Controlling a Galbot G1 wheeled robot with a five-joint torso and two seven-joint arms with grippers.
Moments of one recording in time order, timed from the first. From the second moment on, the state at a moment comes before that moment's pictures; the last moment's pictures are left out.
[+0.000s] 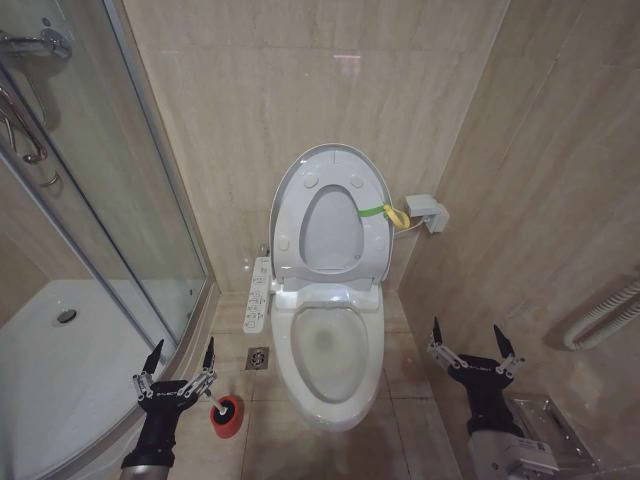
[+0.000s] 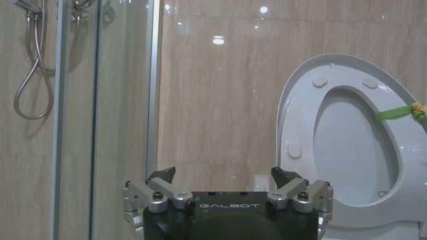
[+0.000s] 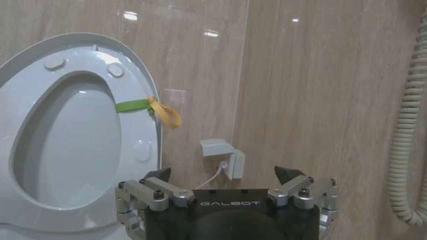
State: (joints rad) left arm 1.82 -1.33 -0.58 -2.26 -0.23 -0.28 -0.10; right arm -1.80 1.46 0.56 2.39 -0.01 0.02 0.33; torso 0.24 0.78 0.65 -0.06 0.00
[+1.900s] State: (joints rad) left arm 1.82 -1.33 -0.58 -2.26 -0.23 -0.28 -0.10; right arm -1.90 1.41 0.83 2.28 0.21 -0.07 0.05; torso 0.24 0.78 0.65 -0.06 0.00
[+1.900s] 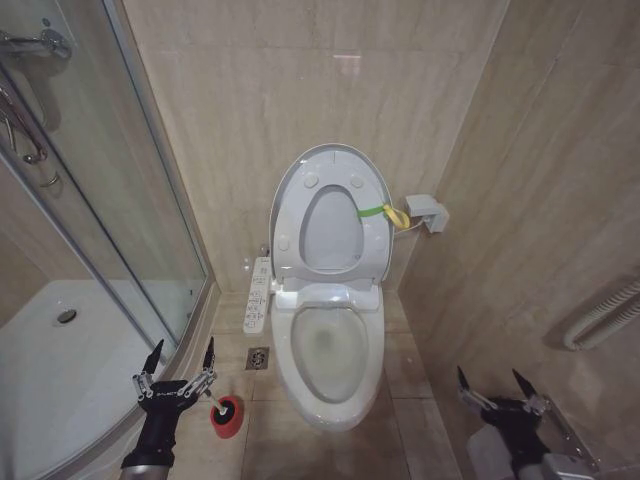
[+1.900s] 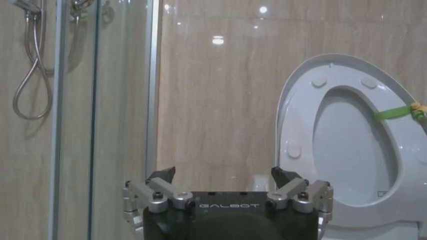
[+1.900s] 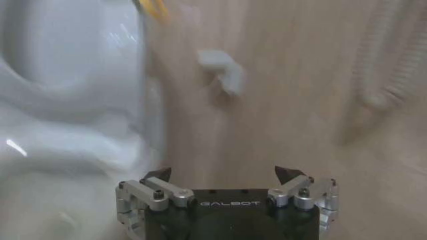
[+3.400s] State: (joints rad) left arm 1.82 -1.33 -0.58 -2.26 -0.23 -0.28 -0.10; right arm -1.78 1.40 0.75 2.28 0.23 0.12 0.07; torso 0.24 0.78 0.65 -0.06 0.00
